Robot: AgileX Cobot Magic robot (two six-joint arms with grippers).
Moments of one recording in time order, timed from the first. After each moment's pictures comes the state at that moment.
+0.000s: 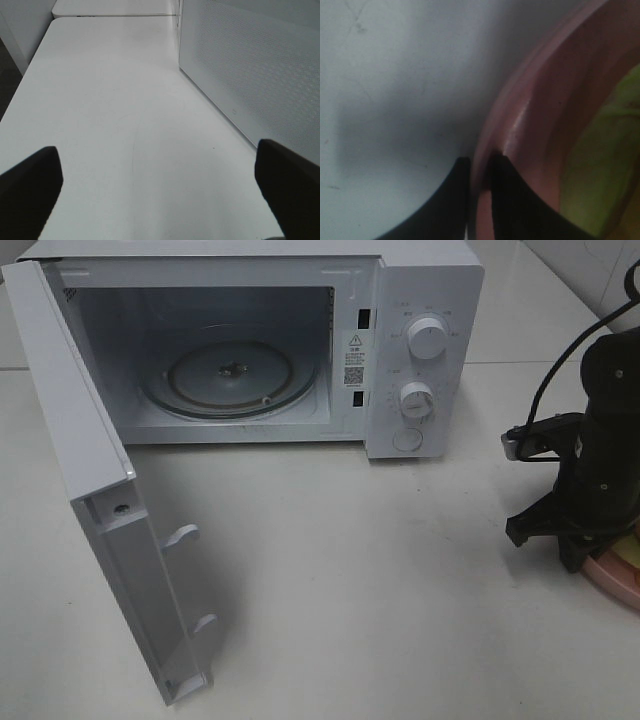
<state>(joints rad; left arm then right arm) 0.00 0.00 -0.50 0.00 1.04 0.01 0.16 1.90 -0.95 -0.24 0.67 0.11</state>
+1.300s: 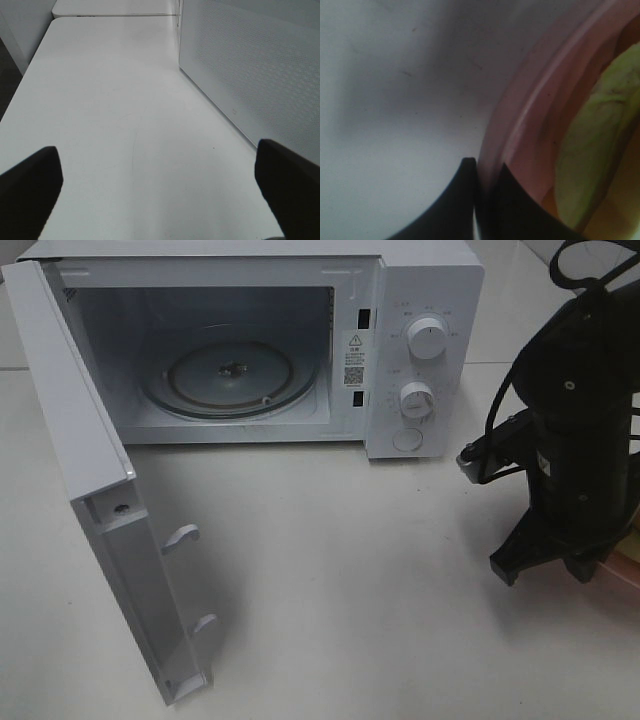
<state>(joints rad) 0.00 0.00 -0.50 0.00 1.04 0.01 0.48 1.75 -0.90 -0.43 0.94 0.31</state>
